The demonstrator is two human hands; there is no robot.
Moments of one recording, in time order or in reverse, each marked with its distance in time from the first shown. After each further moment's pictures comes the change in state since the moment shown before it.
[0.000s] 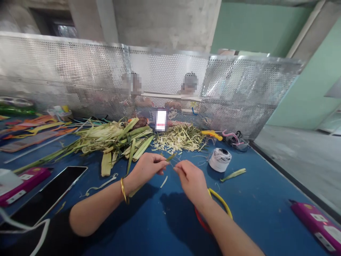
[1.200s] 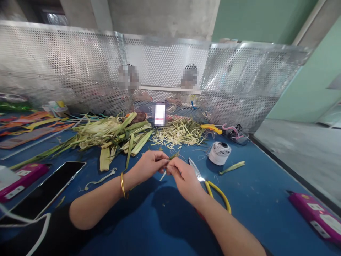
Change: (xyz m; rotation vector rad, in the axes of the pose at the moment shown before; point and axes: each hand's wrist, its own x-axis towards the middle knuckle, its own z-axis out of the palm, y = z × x) left_hand -0.002 -0.005 0.007 -0.055 -0.163 0.026; right_hand -0.007 -0.009 0.008 0.269 -0.152 -0.101
